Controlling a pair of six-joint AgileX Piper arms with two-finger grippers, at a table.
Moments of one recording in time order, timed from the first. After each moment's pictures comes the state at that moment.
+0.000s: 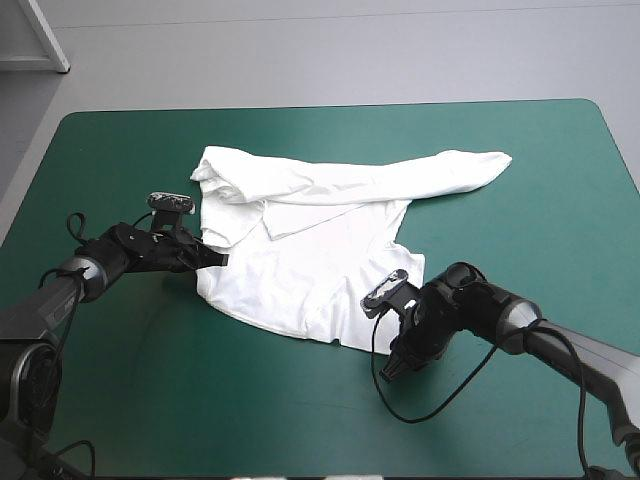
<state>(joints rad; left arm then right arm) -0.03 1.66 -0.94 -0.69 0.39 0.80 0.68 1.52 -0.91 0.07 0.83 -0.16</state>
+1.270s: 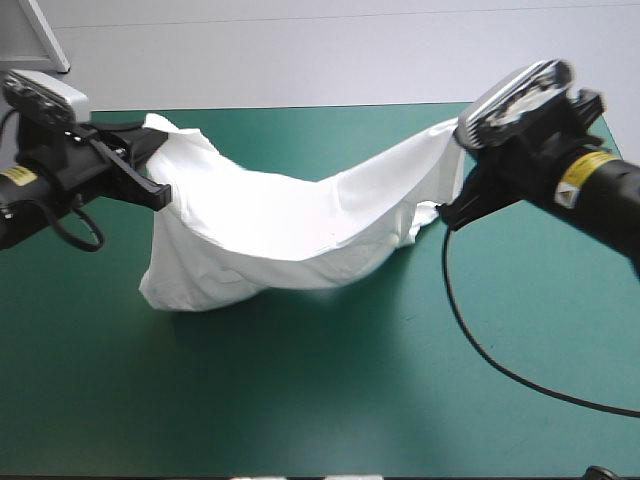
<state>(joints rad) -0.03 1.08 -1.49 -0.69 0.84 0.70 0.68 1.15 -1.78 -0.25 1.00 -0.13</state>
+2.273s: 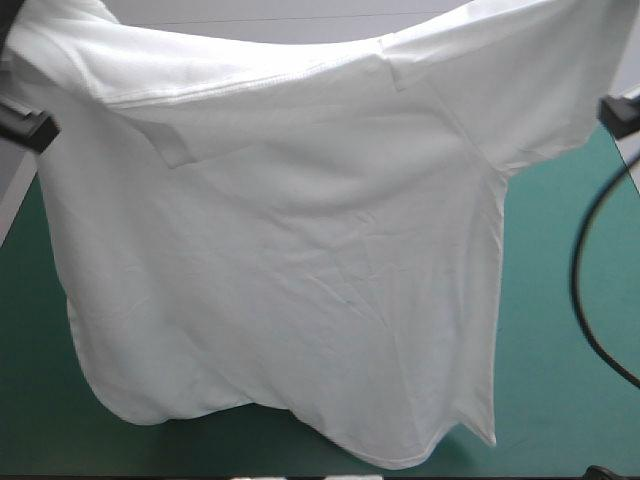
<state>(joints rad) -0.03 1.23 -2.19 -0.53 0.95 0.59 0.68 1.27 -2.40 -0.38 1.09 -0.26</state>
